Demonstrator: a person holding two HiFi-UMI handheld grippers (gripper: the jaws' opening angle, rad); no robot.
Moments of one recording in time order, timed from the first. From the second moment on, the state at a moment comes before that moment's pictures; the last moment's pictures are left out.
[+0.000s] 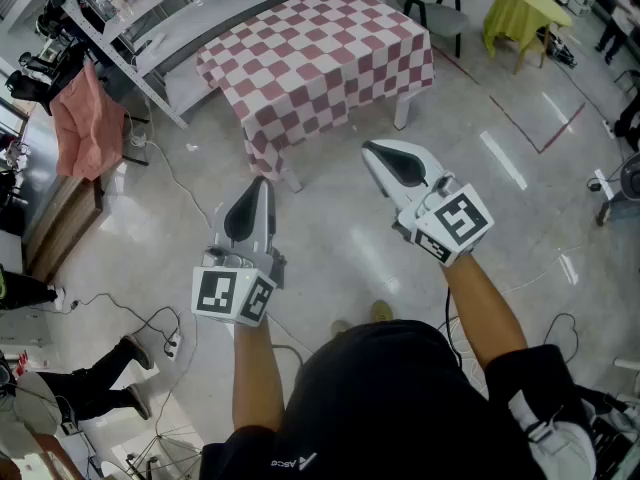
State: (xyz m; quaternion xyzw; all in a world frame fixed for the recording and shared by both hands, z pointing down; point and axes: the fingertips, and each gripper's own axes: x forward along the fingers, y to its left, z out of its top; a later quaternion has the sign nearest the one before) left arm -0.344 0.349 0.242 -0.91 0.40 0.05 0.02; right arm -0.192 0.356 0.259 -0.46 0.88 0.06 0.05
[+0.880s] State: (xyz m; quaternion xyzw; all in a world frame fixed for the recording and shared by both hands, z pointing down) left arm -0.265 0.247 0.246 -0.90 0.44 0.05 0.02; right arm -0.092 0.264 0.259 -0.46 0.88 0.06 0.06
